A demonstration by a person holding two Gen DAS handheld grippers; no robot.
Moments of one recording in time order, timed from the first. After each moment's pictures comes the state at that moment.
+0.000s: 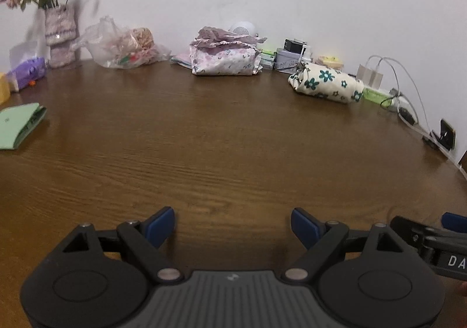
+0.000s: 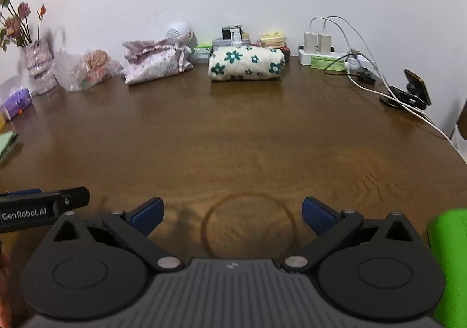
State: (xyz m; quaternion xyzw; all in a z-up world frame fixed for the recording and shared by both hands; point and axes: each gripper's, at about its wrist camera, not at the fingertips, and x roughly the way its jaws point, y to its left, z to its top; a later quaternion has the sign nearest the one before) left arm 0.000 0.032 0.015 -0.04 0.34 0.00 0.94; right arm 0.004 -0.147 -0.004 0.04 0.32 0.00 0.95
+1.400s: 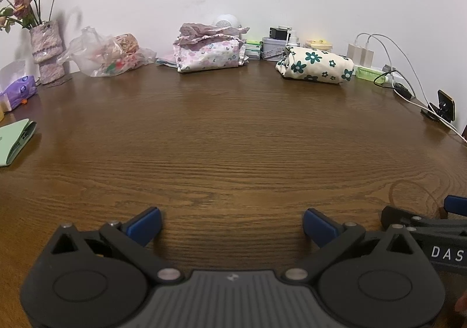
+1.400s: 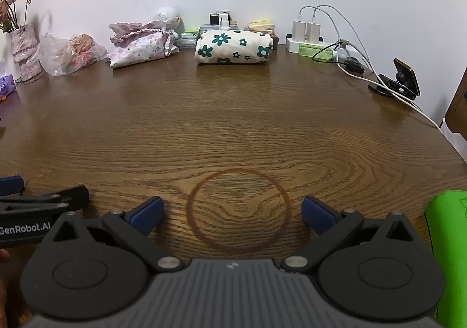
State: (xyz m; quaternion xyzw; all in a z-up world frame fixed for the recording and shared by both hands) left arm 0.008 0.014 0.001 0.01 0.34 -0.01 0.94; right arm 0.011 -0.147 -0.020 0.02 0.34 -0.03 0.94
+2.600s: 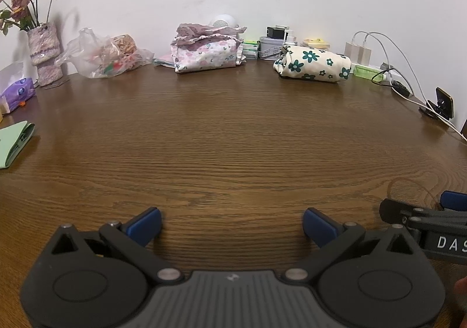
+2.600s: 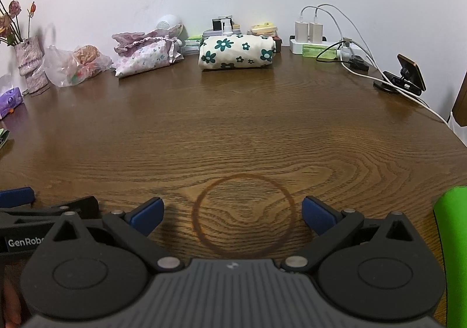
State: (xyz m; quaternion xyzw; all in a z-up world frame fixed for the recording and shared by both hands) left arm 0.007 0.011 0.001 0.01 0.34 -0.01 0.94; right arm 0.009 -0.156 -0.015 0.05 0.33 -0.01 0.94
